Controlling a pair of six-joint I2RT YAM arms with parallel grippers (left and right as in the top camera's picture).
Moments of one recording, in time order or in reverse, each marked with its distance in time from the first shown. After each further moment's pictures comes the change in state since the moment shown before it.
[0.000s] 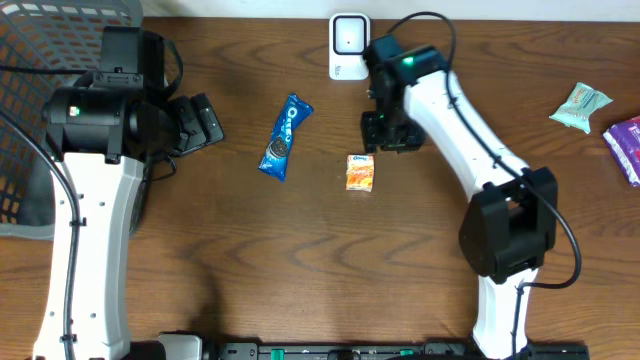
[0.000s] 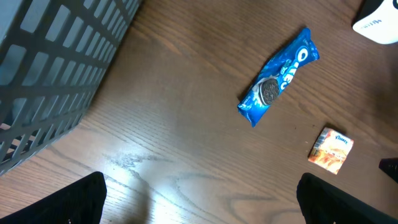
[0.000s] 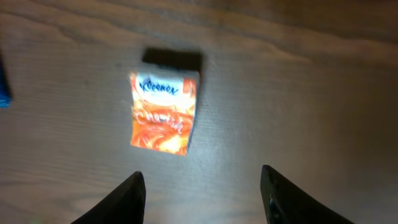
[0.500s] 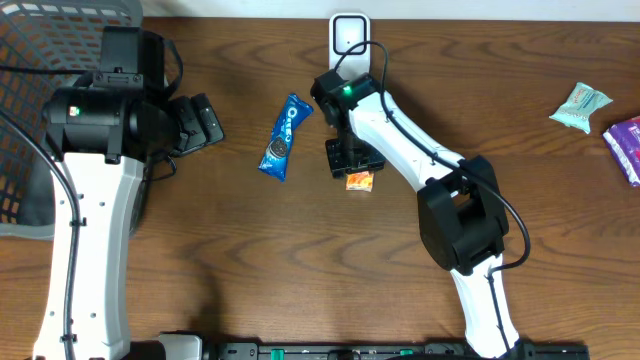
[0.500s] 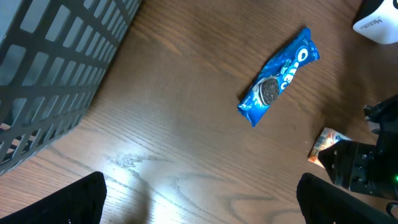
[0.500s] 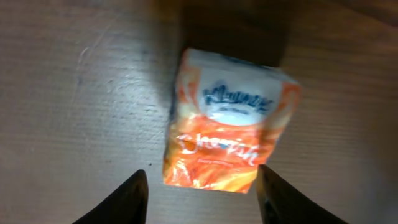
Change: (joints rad) left arm 0.000 0.000 0.000 0.000 0.000 0.000; right arm 0.182 0.153 0.015 0.024 0.138 0.134
